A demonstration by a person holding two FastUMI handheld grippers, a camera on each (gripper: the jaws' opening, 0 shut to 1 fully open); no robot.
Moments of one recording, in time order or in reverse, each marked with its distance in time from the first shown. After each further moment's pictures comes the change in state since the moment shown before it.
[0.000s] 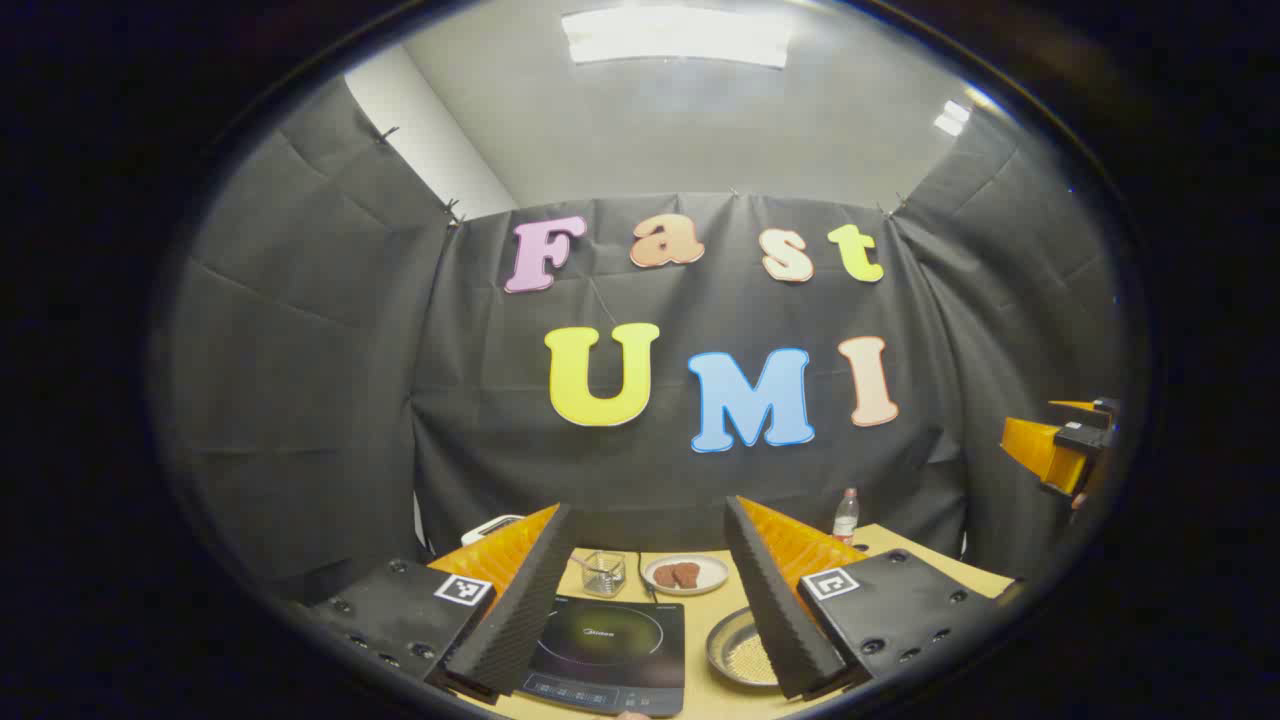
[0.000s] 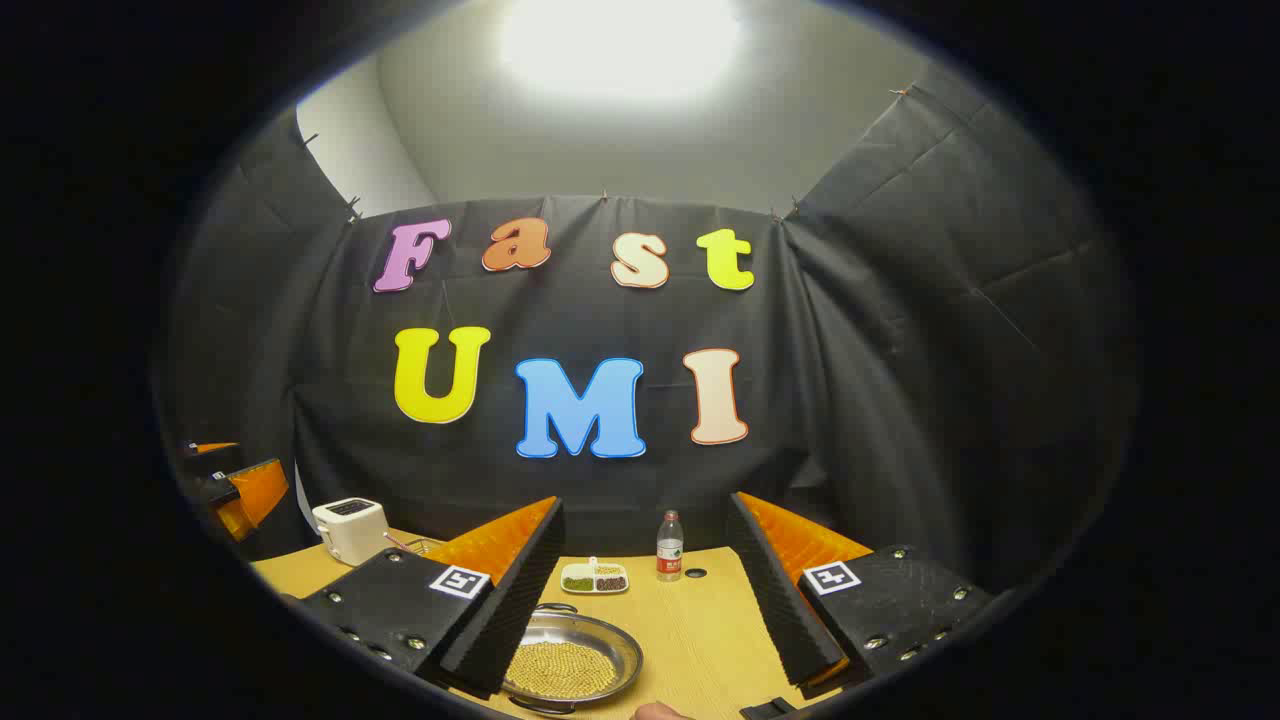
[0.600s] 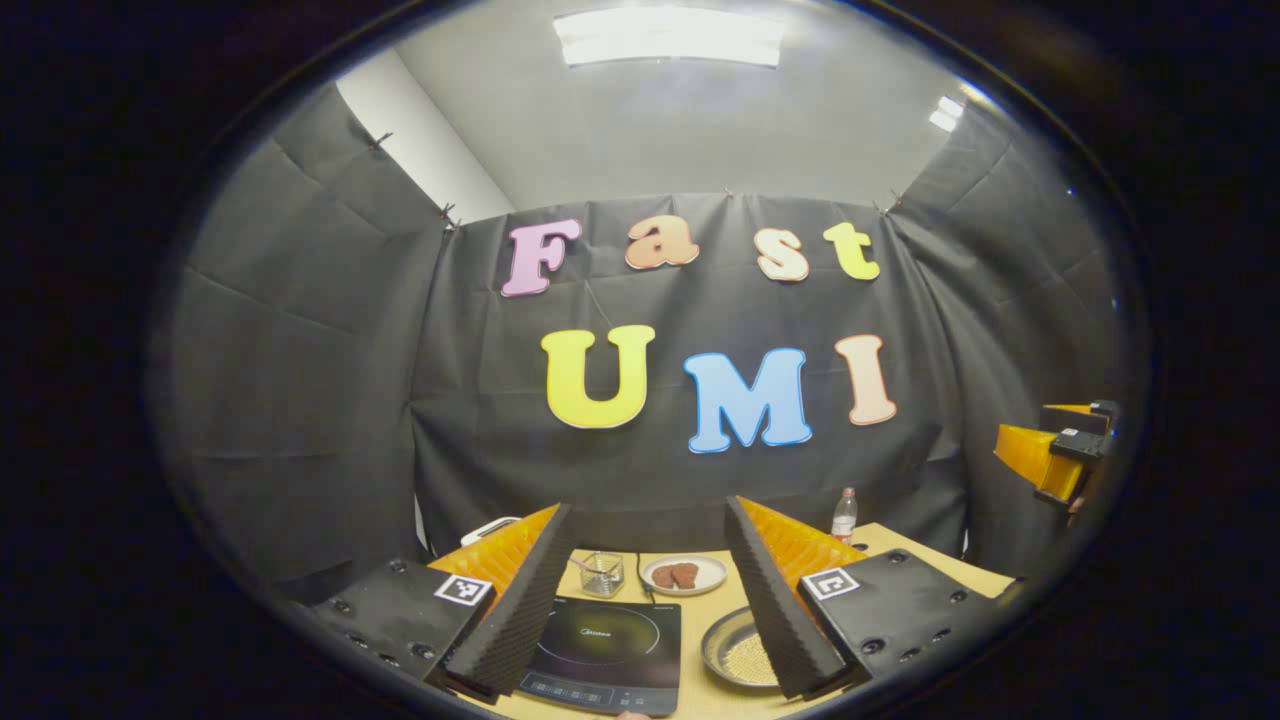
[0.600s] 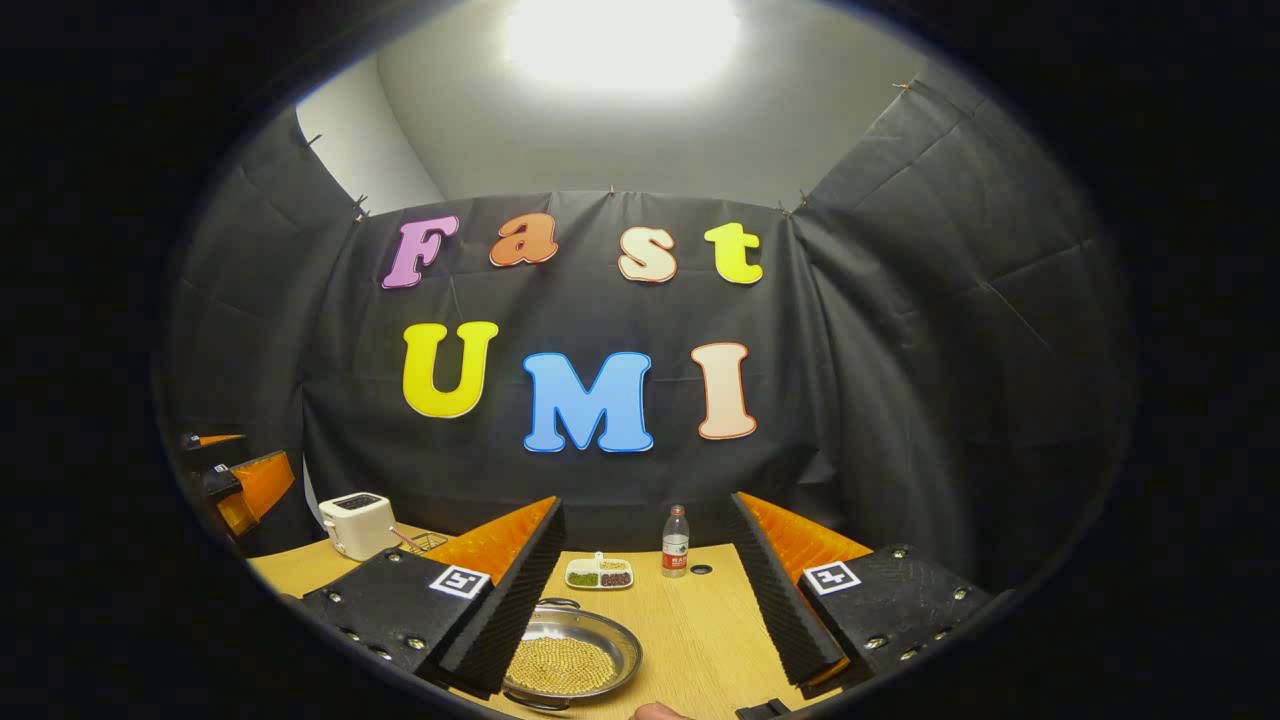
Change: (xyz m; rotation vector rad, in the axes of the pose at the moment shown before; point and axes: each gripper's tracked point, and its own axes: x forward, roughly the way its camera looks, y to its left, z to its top) left arm -0.001 -0.015 0.004 0.013 -0.004 0.005; right arm 0.006 -0.006 -0.005 -0.003 0.015 0.038
